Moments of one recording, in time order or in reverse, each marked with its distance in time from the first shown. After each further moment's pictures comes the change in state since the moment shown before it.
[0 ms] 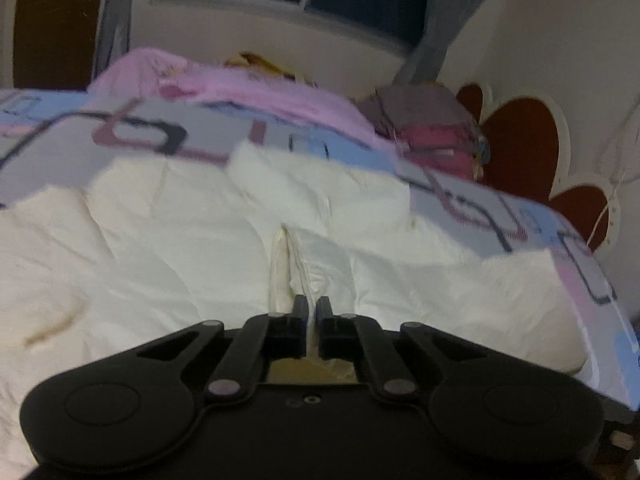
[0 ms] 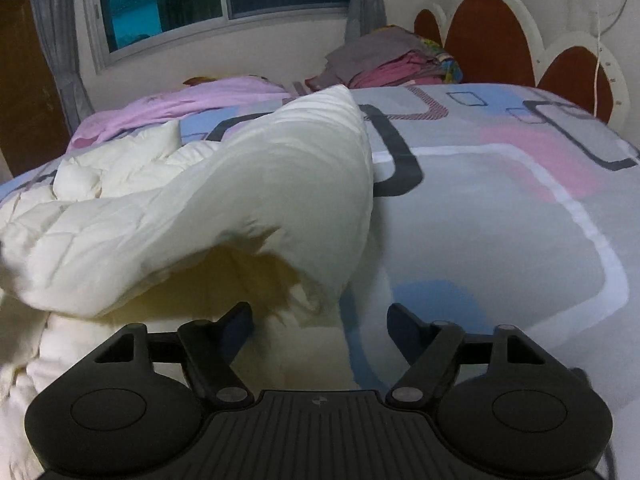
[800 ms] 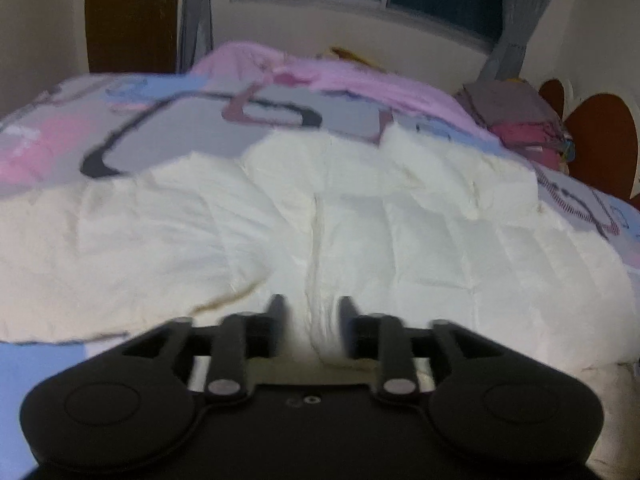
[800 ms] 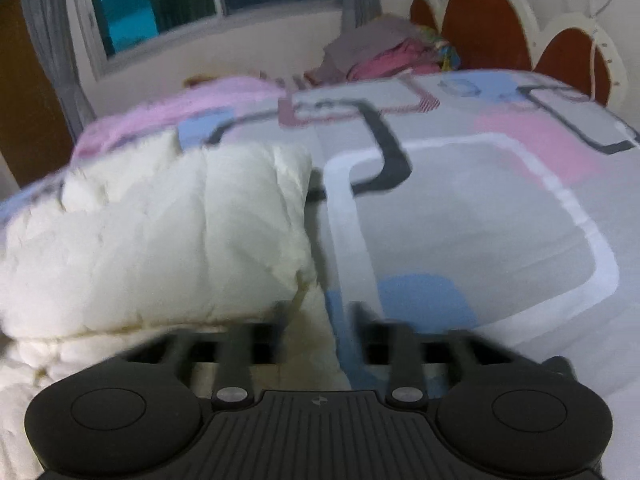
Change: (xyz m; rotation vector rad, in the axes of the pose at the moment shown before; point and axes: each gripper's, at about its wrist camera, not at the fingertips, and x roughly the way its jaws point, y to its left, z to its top) left arm -0.022 0.070 -0.021 -0.019 0.005 0.259; right arm -0.042 -0.016 0.010 0.040 -0.042 -0.010
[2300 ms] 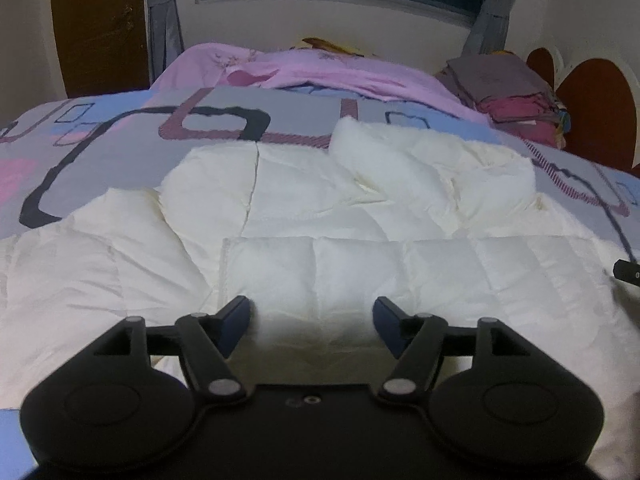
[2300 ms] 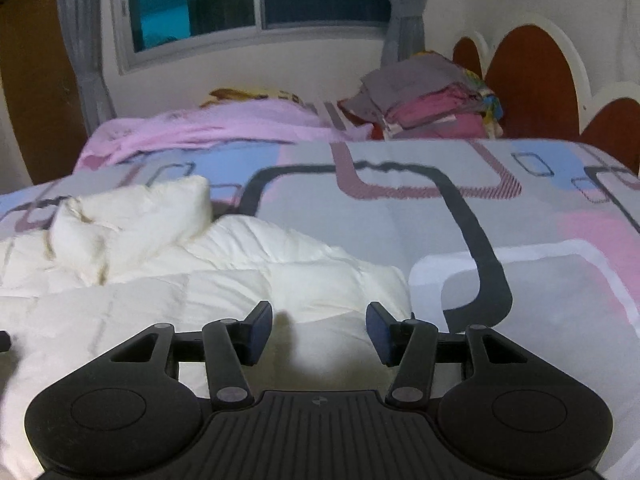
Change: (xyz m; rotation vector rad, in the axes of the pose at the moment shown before) left arm 0.057 -0.059 0.023 0.095 0.044 0.003; right arm 0.092 0.072 0.069 -0.141 -0.033 0.041
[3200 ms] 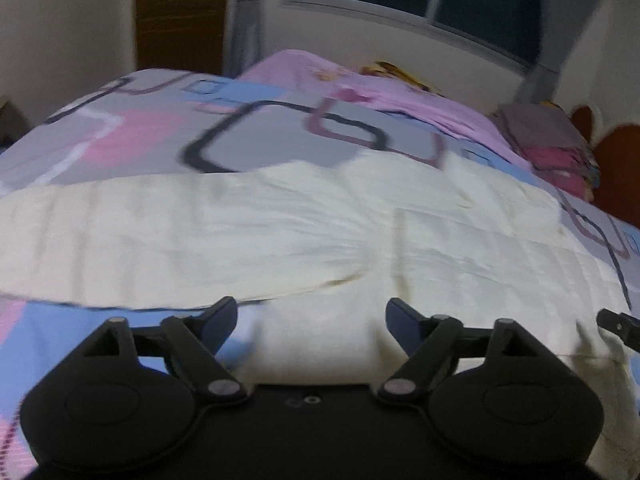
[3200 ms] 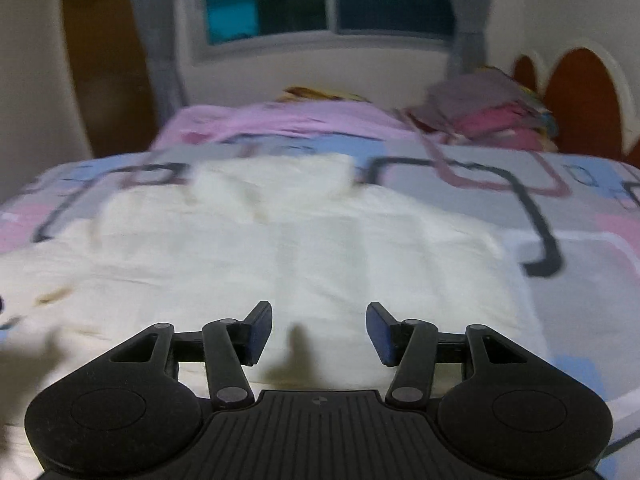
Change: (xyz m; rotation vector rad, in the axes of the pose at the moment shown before) left arm -0.122 0.128 -0.049 -0.210 -0.021 0.090; right arm -0.081 0.106 -0.049 -0.100 0.006 0.186
